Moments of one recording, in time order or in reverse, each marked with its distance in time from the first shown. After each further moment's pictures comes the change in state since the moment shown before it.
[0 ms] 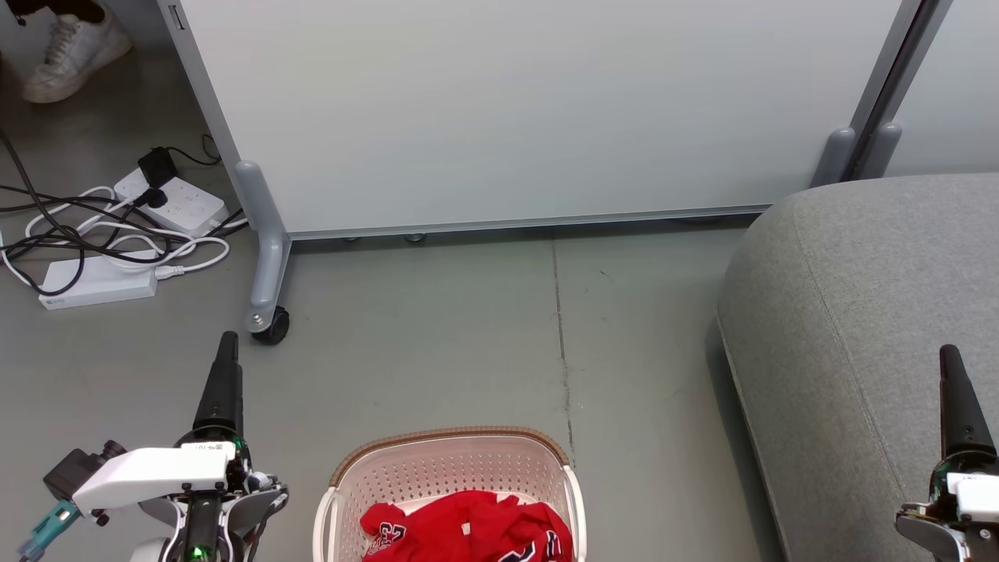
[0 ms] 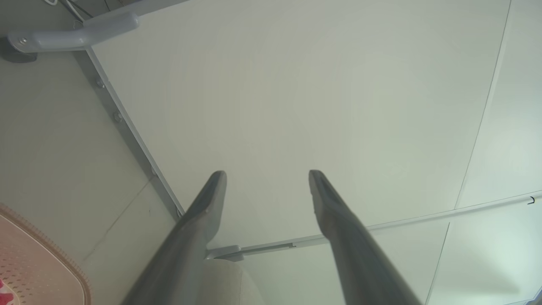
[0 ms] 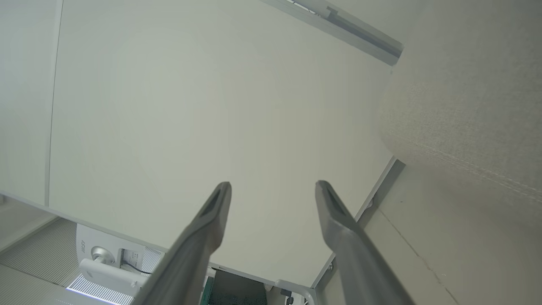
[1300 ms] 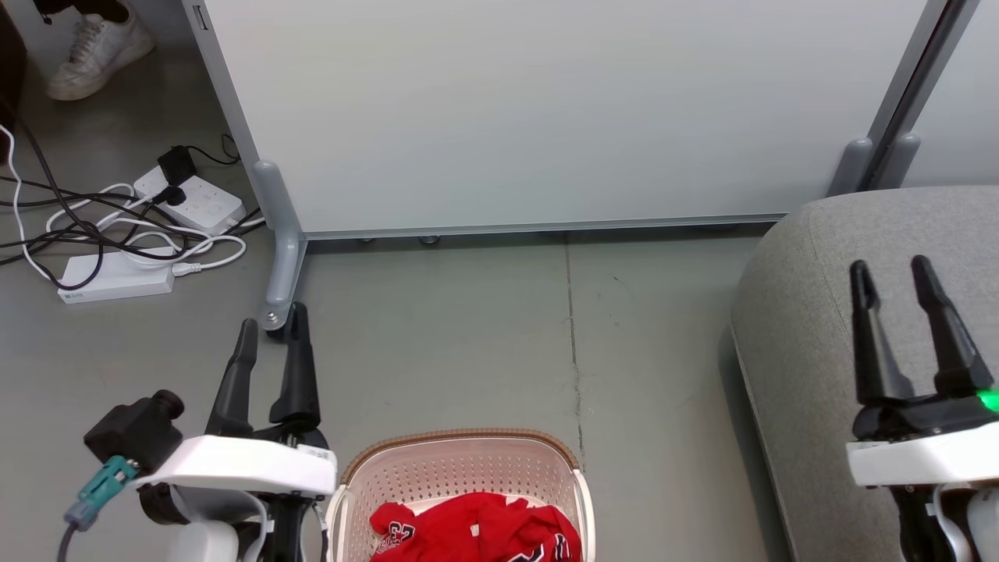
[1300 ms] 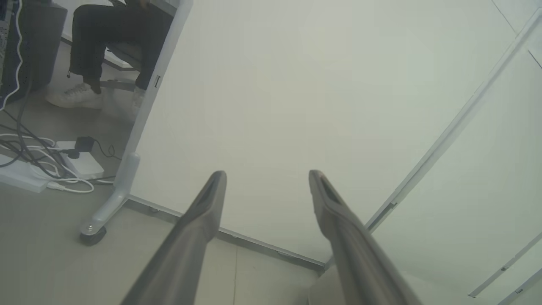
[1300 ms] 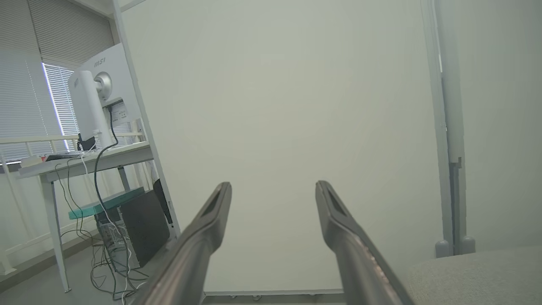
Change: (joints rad) left arm 0.082 0.003 -0.139 -0.310 0.806 0.178 -0.132; right arm -0.114 -0.001 0.061 -0.139 -0.971 0.000 -0.004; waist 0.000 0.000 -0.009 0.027
